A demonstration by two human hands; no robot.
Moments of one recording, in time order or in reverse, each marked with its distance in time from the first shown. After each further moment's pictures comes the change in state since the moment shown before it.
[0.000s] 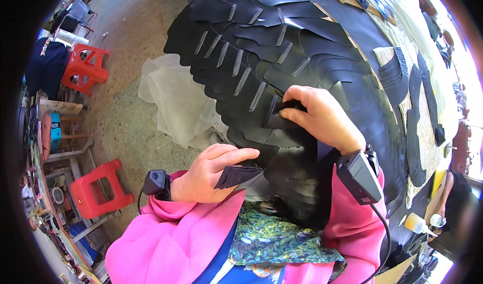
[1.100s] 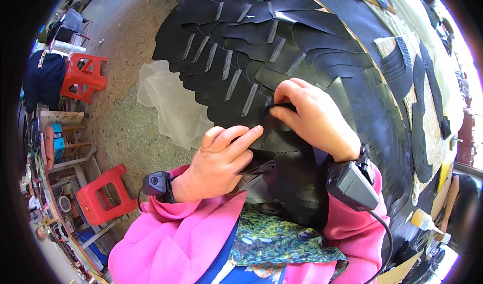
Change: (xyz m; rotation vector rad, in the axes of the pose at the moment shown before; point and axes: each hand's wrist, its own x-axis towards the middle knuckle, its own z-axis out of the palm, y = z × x) left_hand 0.025 -0.013 0.012 0.519 -0.096 0.026; right_hand 0.005 0.007 0.012 -0.074 0.121 -0.058
